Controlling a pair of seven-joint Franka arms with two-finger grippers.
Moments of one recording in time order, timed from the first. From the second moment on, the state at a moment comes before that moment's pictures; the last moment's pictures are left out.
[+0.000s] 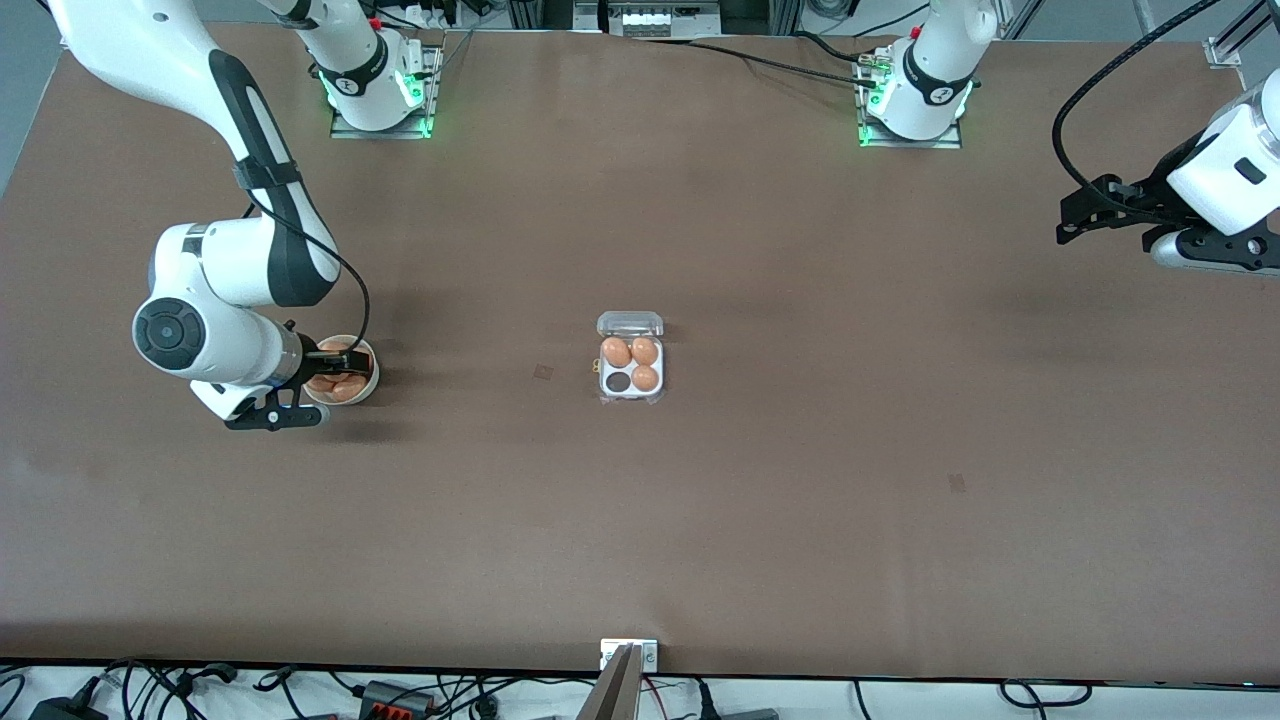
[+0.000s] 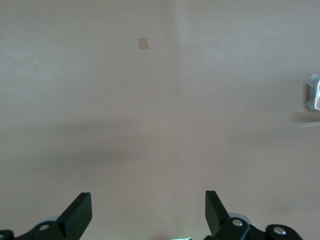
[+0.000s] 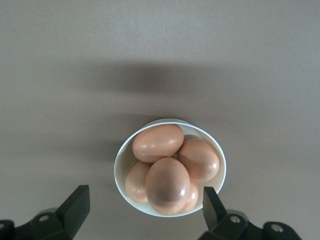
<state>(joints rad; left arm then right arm) 0.06 -0.02 -0.09 -1.64 -0.03 1.53 0.05 0.15 0.45 -0.05 -1.85 -0.01 2.11 0.05</state>
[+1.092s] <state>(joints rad) 0.06 -0.02 -0.09 -1.64 -0.03 1.53 0.05 0.13 0.49 -0.05 -1.87 -0.01 2.11 0.06</state>
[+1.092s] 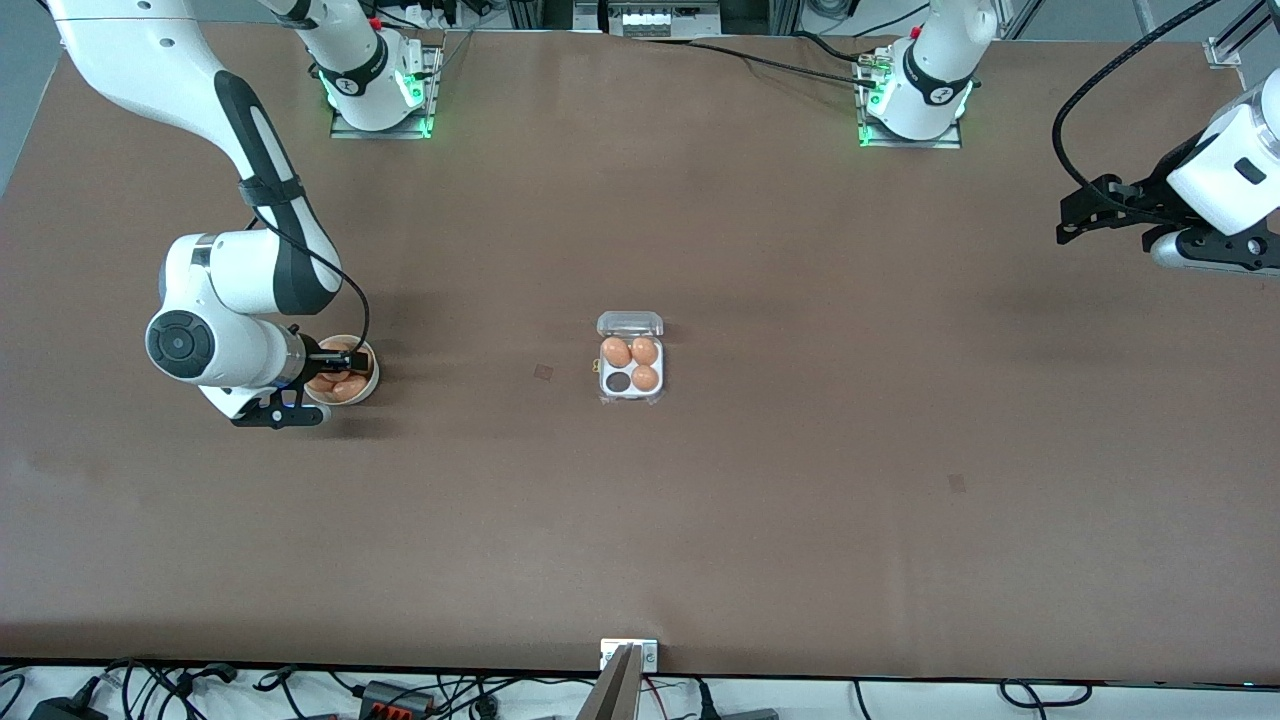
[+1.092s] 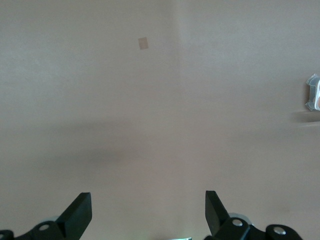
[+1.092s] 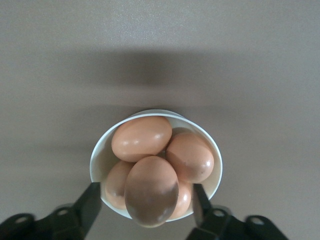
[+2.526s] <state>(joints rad) 0.06 -0.02 -0.09 -1.64 -0.03 1.53 0.05 0.46 0.62 -0.03 -1.44 -0.01 2.04 0.26</state>
